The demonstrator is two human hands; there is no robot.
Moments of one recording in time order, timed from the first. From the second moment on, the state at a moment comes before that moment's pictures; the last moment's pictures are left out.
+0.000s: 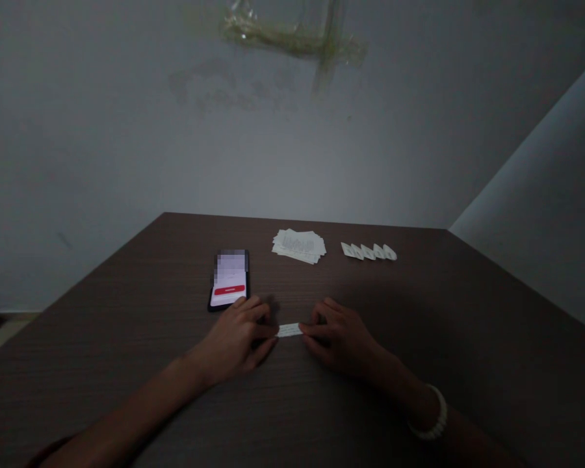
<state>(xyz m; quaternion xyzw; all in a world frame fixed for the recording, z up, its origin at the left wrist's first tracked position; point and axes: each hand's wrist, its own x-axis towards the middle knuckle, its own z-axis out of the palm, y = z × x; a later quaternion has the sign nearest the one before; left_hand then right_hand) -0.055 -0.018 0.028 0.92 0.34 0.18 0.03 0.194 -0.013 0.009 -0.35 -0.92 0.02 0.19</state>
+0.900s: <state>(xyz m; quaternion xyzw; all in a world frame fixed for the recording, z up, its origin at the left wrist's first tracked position) -0.056 -0.029 0.042 0.96 0.26 0.08 -0.04 0.204 -0.011 0.004 -0.31 -0.93 0.03 0.20</state>
